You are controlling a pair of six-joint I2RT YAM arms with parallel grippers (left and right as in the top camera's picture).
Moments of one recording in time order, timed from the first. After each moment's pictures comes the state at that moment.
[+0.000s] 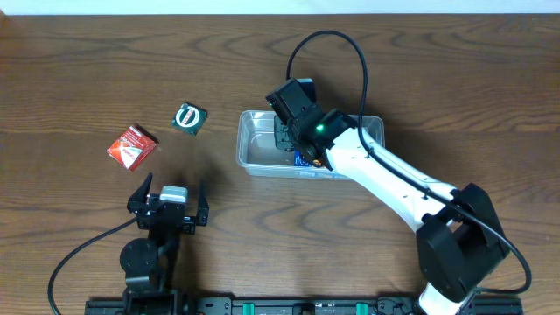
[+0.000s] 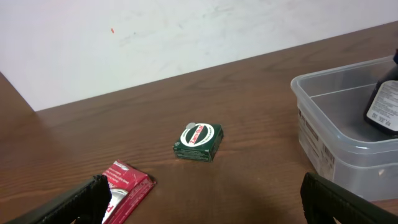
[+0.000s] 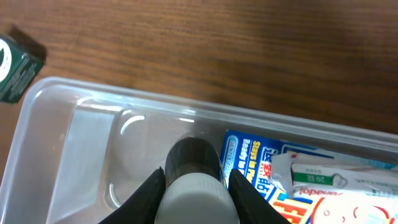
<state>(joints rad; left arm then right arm) 0.06 0.07 0.02 -0.10 0.13 0.23 0.70 1.86 1.42 -0.58 0.20 0.60</state>
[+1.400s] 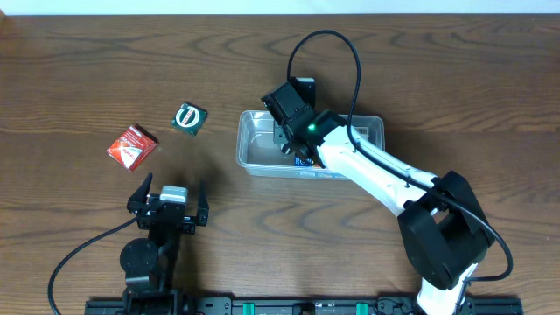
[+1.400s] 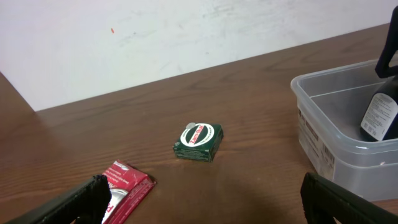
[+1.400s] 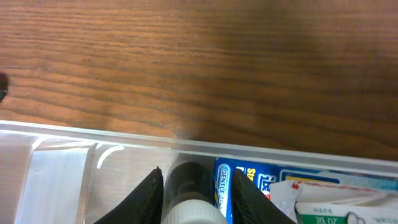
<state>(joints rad) 0.06 0.07 0.02 -0.10 0.13 0.23 0.70 1.94 1.43 -0.51 0.29 0.64</state>
